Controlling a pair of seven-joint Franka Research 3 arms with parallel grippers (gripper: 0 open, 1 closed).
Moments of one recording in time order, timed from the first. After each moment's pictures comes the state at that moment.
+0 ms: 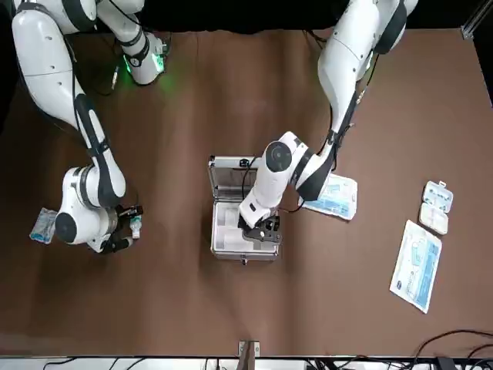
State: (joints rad) left arm -0.55 0.86 -0.15 -1.24 0.16 2.41 -0.64; right arm -0.05 0.69 0.08 -1.66 0.05 2.00 -0.21
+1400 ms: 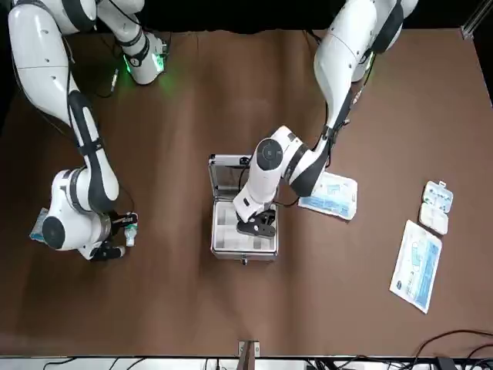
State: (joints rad) left arm -0.57 0.87 -0.17 -1.20 0.16 2.29 -0.63; right arm -0.05 0.69 0.09 -1.54 0.06 1.93 -0.11
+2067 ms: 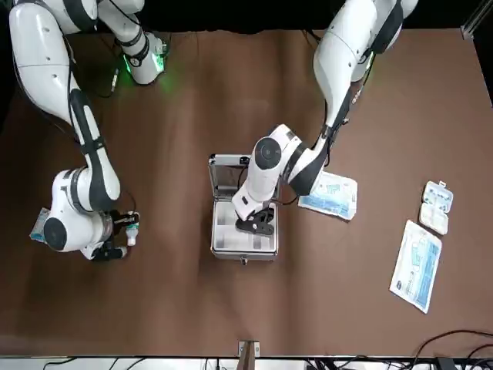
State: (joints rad) left arm -0.57 0.87 -0.18 -1.20 0.16 2.25 -0.63; right arm -0.04 0.69 0.10 -1.53 0.06 1.90 -0.07
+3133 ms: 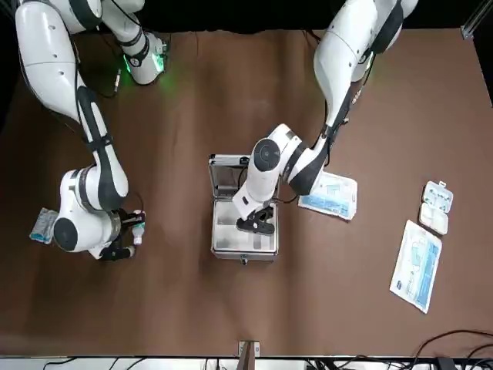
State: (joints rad) left arm -0.57 0.86 -0.18 -1.20 0.16 2.22 -0.63; right arm 0.00 0.69 0.10 -1.51 0.06 1.87 -0.02
